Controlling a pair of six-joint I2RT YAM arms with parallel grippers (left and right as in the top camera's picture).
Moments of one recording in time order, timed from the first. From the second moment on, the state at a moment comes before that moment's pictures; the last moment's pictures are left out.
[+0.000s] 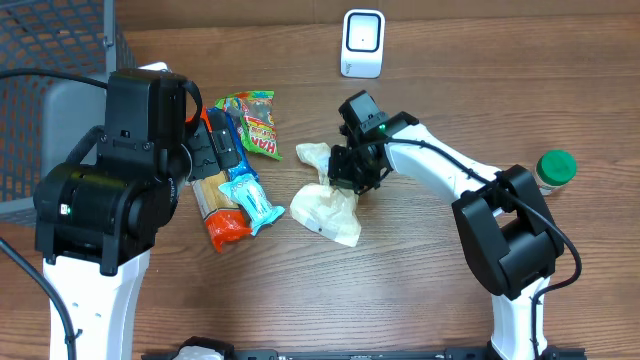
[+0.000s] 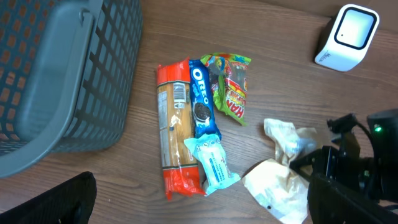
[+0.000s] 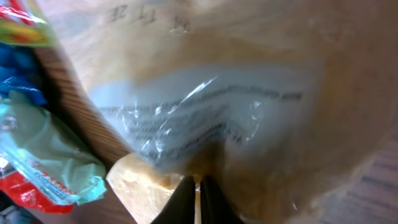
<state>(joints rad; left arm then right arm) -0.22 1.32 1.85 -1.44 -0.28 -0.42 0.55 2.11 1.48 -0.71 -0.43 0.68</state>
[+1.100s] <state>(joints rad) -0.22 1.32 1.85 -1.44 -0.28 -0.42 0.37 1.98 1.65 -1.02 -0.48 0.59</state>
